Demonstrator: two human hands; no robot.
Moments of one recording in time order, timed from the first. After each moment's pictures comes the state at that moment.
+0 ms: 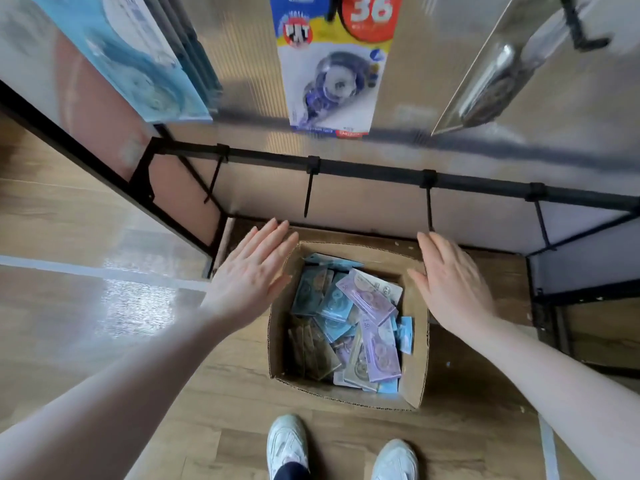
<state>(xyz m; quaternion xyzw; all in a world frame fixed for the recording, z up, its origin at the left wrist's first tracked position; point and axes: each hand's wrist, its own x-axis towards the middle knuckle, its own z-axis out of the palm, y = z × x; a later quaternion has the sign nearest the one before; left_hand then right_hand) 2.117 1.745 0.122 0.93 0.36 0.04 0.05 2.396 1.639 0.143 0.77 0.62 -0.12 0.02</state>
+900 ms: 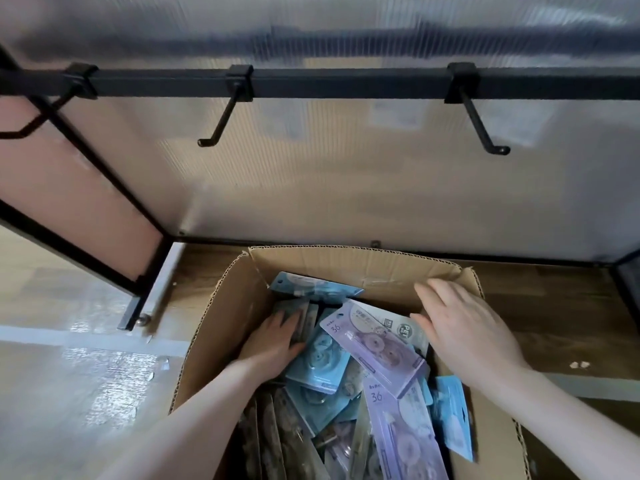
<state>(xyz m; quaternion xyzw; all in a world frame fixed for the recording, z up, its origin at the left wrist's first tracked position) 2.195 1.763 -0.224 0.83 0.48 -0.20 0.22 2.447 1.646 -0.122 0.73 0.68 0.02 -0.01</state>
